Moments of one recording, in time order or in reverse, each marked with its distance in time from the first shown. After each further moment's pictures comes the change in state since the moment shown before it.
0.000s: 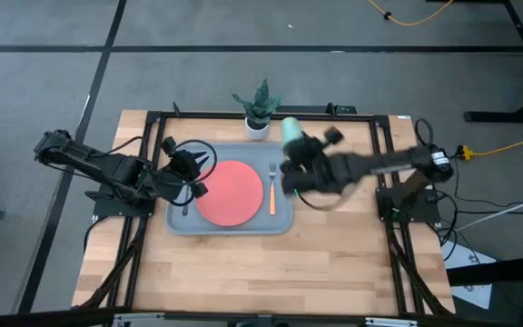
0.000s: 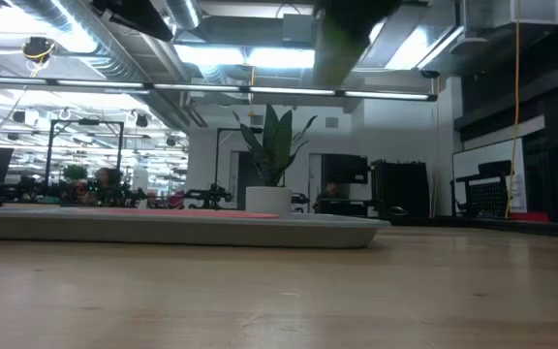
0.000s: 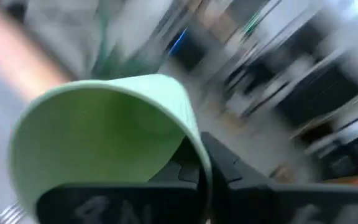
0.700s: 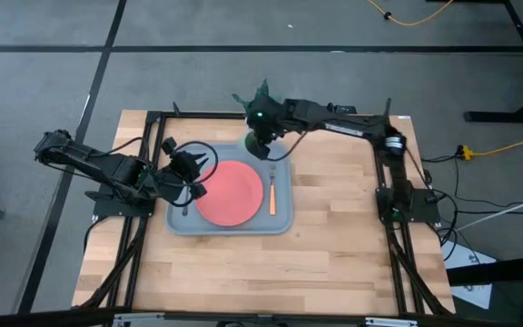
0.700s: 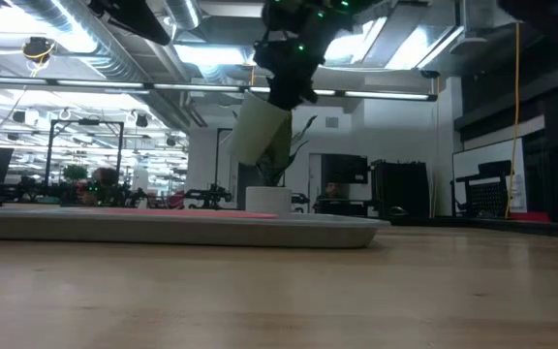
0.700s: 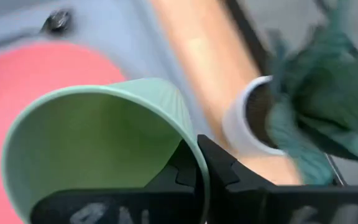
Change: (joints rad) left arm 0.000 0.000 0.000 -0.041 0.026 -0.001; right arm -0.494 0.337 0.302 0.371 -1.184 -0.590
